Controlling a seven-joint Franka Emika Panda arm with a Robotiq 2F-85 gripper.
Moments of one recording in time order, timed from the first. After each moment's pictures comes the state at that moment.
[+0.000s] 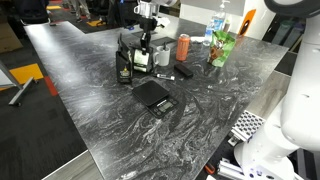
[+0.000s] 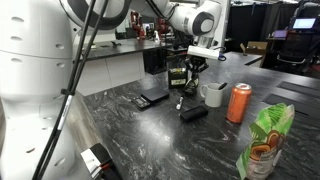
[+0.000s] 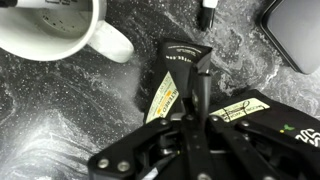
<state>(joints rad) -0.11 0.33 -0.01 -1.57 0.21 1.88 -0.69</state>
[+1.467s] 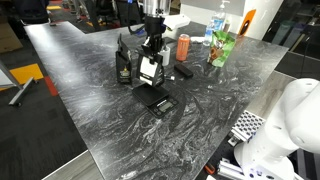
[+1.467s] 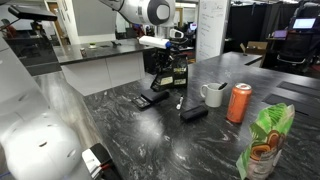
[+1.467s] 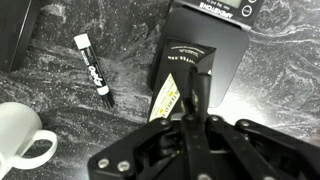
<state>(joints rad) 0.05 -0.14 0.05 -2.06 0.10 1.94 -0.06</state>
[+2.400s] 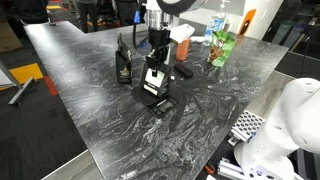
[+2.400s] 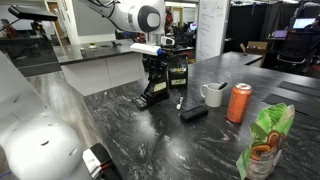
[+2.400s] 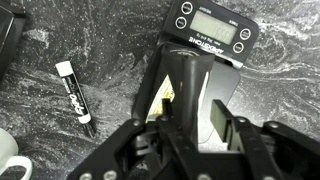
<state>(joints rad) 0.08 -0.20 0.07 -2.19 0.09 1.97 -0.08</state>
